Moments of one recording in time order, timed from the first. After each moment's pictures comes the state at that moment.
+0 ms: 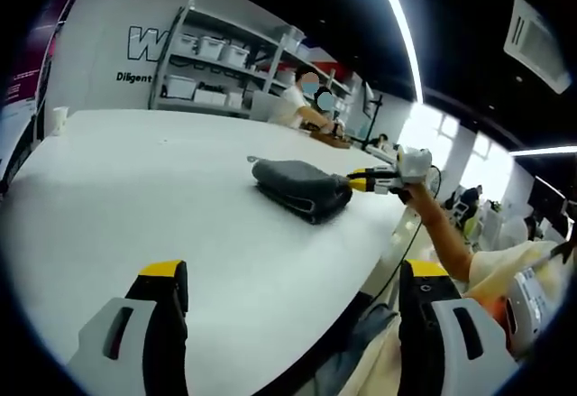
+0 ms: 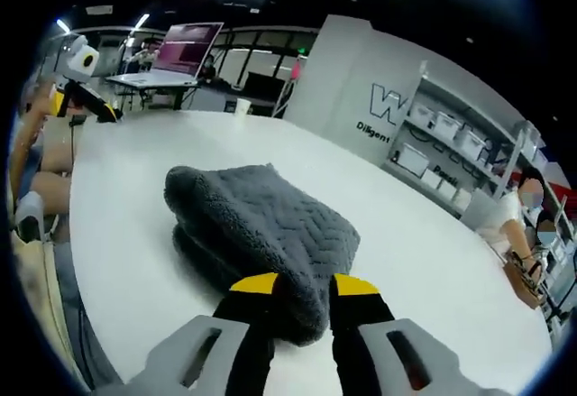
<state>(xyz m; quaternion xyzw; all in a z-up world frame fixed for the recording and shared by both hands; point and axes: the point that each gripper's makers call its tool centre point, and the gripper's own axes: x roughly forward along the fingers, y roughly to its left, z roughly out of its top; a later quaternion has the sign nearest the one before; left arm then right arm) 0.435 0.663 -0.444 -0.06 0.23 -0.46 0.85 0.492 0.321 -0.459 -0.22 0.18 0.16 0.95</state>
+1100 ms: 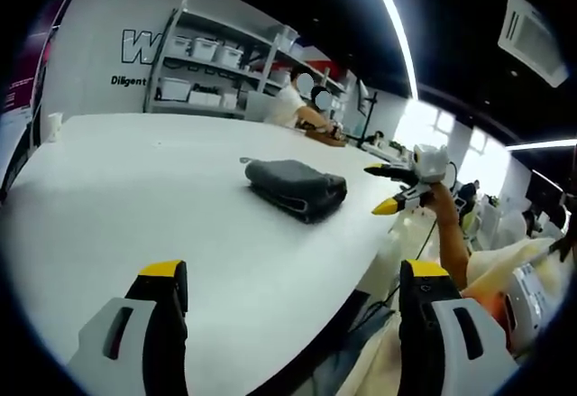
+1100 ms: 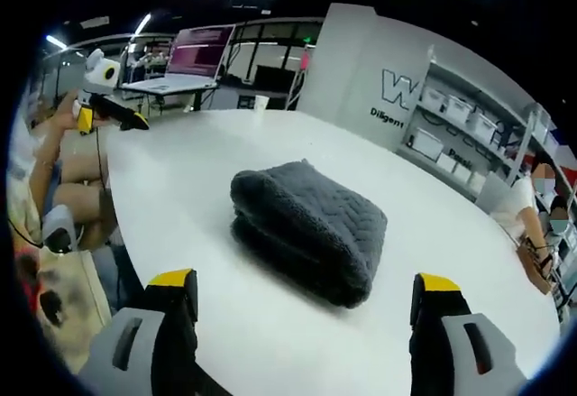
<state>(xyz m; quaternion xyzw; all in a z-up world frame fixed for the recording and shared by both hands) 0.432 0.659 -0.441 -0.05 0.23 -0.47 0.85 0.434 0.348 -0.458 -0.19 0.22 0.19 0.94</state>
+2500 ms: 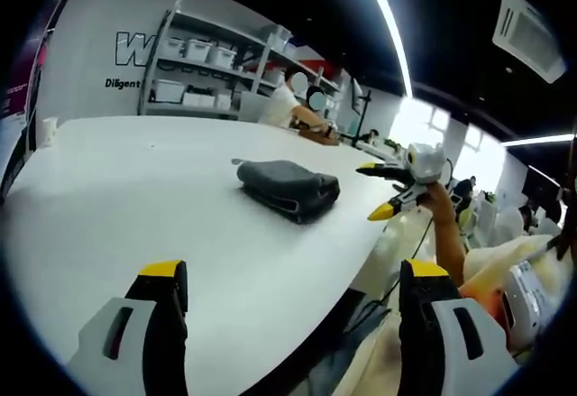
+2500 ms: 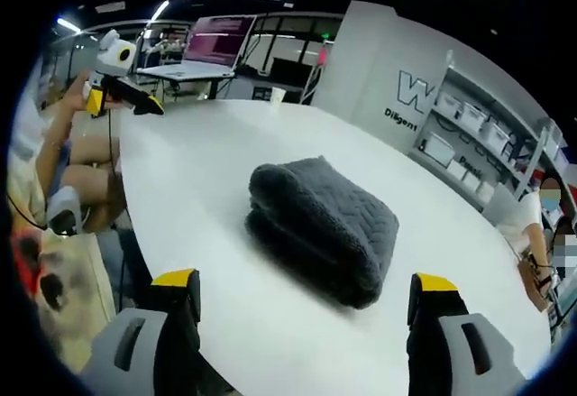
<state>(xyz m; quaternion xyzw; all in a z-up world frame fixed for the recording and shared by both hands) 0.421 0.650 -0.439 -0.05 0.22 -0.48 0.85 0.424 0.363 -0.462 -0.23 0.23 0.22 0.92</state>
